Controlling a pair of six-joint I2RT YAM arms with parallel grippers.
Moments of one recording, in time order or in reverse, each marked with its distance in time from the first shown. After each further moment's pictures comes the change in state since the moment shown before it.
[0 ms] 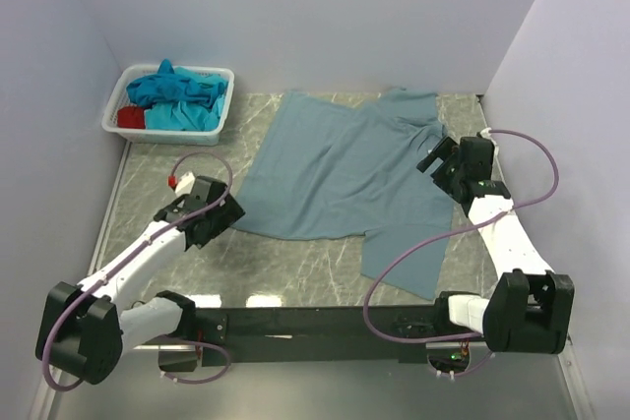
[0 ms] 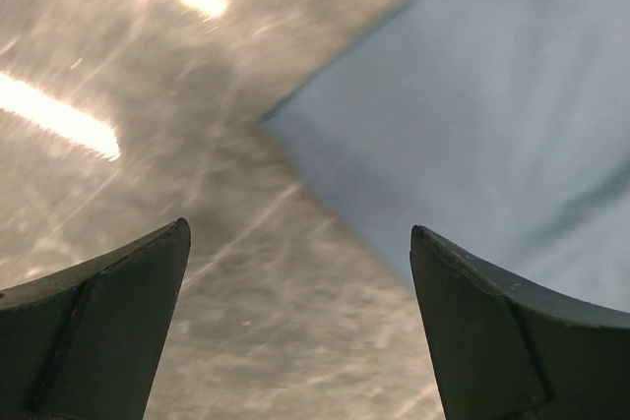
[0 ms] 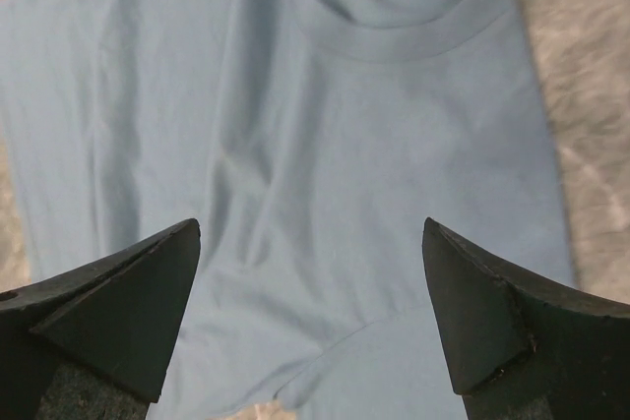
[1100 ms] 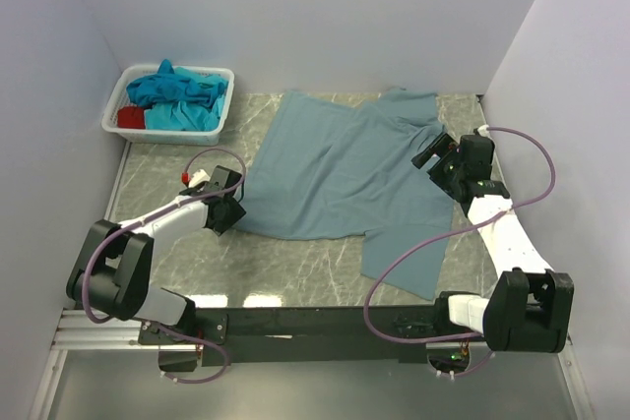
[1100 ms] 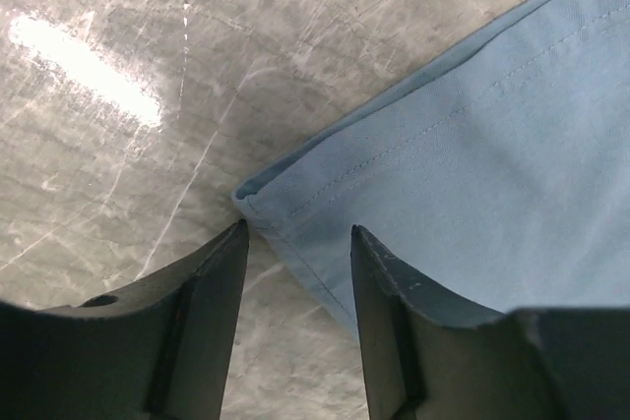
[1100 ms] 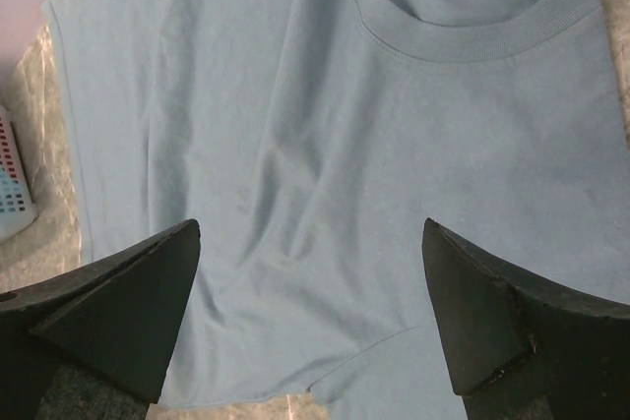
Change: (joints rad) left arm 0.000 0.341 0.061 0.106 -0.035 -0.105; right arm 0.003 0.000 -0.017 0.066 -0.111 0.036
